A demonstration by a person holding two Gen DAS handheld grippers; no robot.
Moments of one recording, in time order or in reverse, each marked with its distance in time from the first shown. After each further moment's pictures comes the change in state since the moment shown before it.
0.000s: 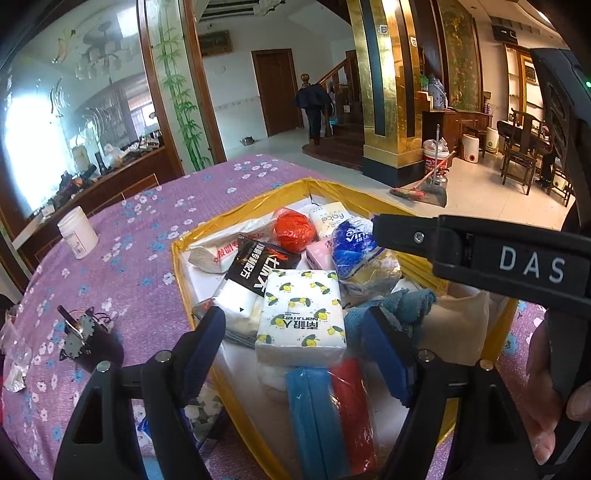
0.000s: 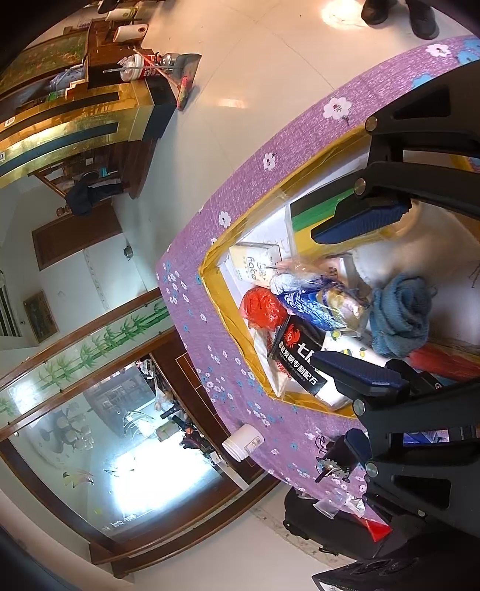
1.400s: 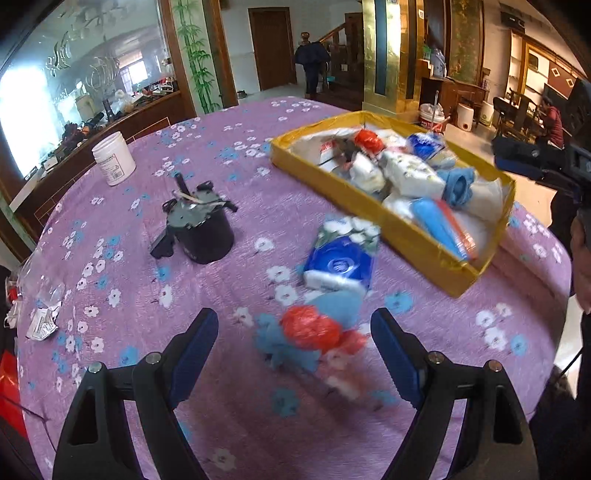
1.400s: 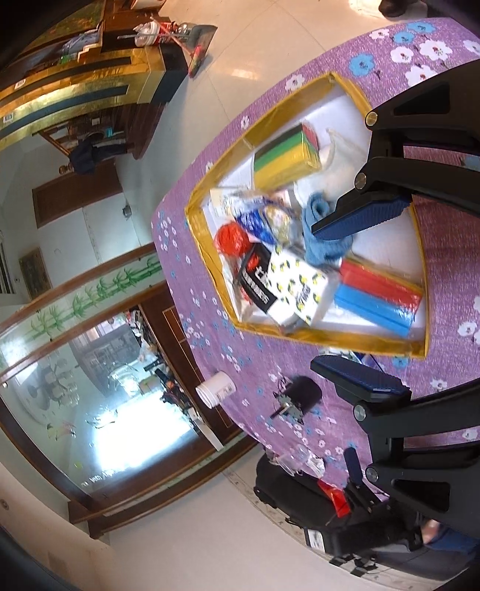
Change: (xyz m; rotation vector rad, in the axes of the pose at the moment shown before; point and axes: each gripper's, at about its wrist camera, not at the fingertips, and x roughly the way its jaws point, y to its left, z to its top) left arm -0.067 0.151 -0.091 -0.008 0.206 -0.074; right arm -0.045 0.057 -0.040 -0.109 0.041 0.142
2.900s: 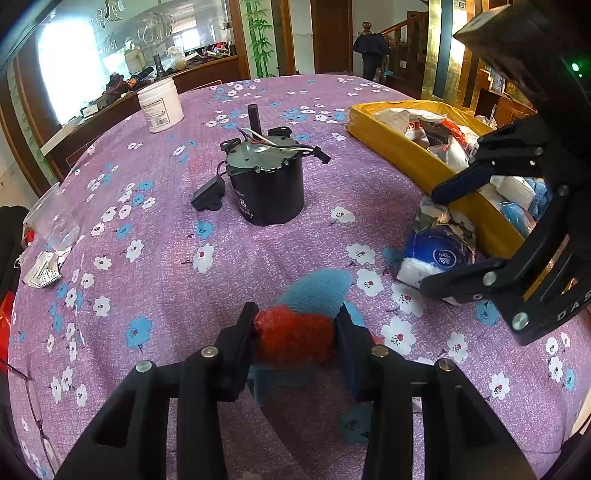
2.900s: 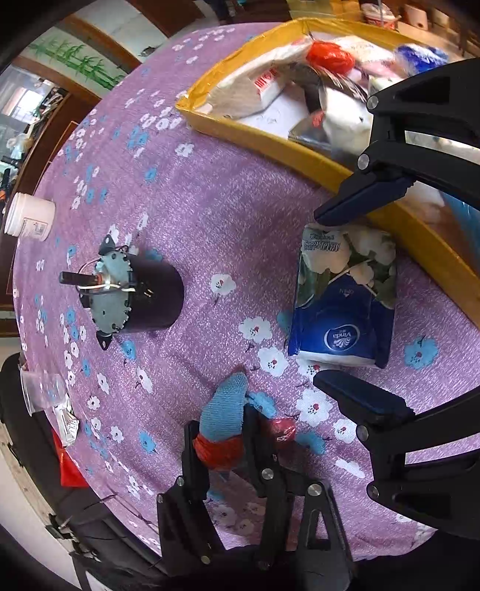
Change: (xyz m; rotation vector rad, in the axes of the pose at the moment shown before) left arm 0.039 0.039 -0.017 -0.191 0.060 0.112; right arm 0.200 0.133 -0.021 -0.828 0.702 0.076
